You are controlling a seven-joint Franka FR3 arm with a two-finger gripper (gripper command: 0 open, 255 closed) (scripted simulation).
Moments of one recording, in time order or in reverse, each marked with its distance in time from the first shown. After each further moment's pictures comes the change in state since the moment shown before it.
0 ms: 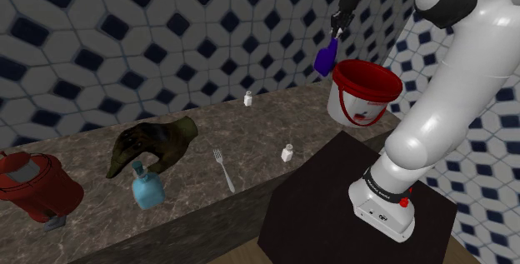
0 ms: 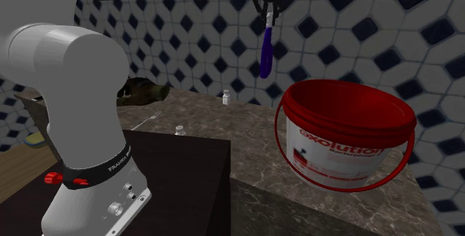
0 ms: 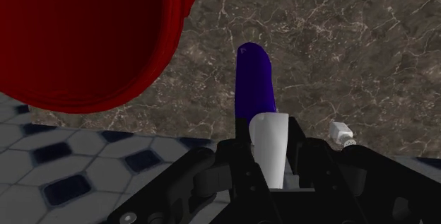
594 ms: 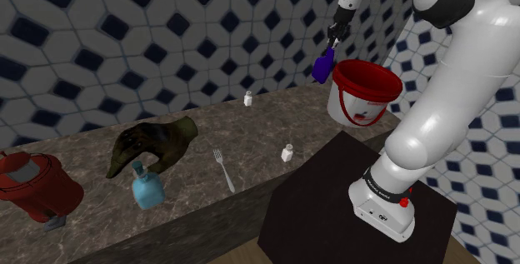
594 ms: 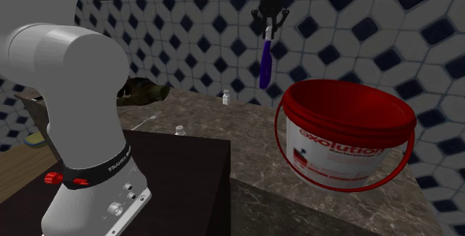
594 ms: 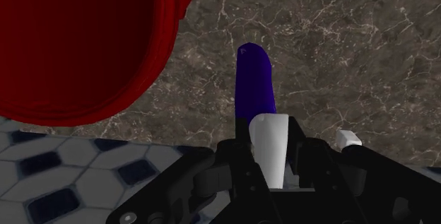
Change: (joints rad) arm 0.000 0.011 0.002 -0.107 0.007 0.117 -0.008
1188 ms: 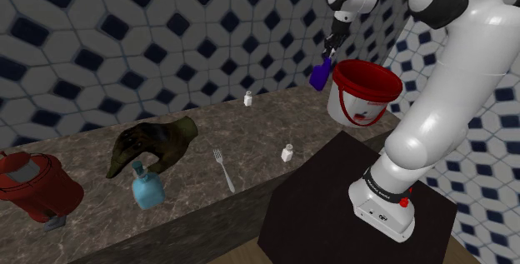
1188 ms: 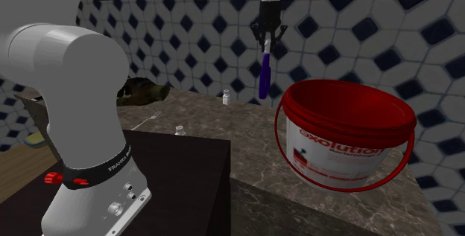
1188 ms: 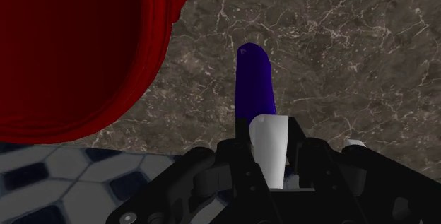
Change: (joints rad) arm -0.002 0.028 0.003 -0.091 0.016 0.116 -0.014
